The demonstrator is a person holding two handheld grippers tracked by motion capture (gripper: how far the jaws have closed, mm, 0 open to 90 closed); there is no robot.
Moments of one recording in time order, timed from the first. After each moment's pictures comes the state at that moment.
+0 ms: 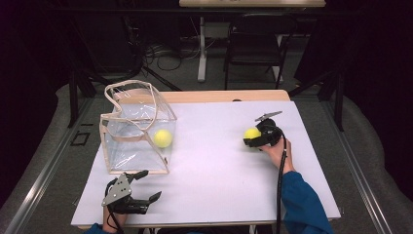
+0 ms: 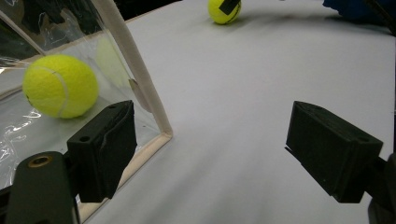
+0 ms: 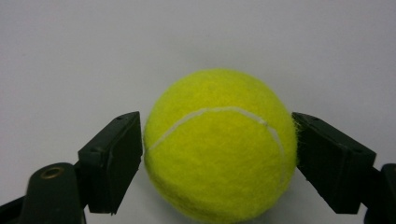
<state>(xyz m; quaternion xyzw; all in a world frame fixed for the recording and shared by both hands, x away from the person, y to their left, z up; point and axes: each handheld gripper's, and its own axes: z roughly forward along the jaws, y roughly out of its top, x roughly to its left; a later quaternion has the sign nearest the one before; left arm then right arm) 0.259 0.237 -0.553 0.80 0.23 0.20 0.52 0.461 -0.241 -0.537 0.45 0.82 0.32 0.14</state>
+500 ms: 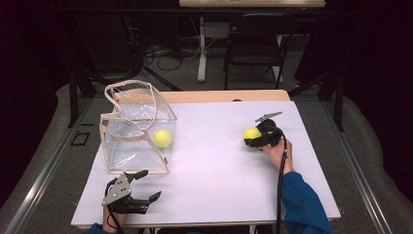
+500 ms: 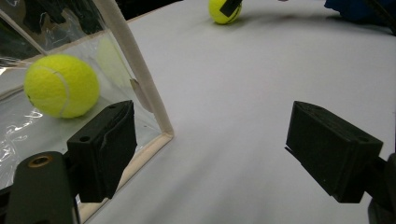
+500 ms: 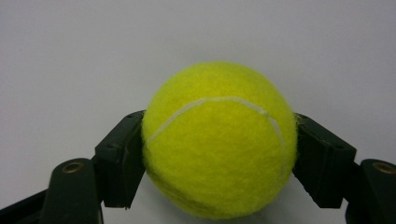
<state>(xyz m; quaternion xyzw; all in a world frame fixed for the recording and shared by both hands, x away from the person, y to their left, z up) 0.259 0.238 -0.553 0.79 0.23 0.20 0.53 0.460 -0.242 -0.538 0.44 0.82 0.32 0.14</state>
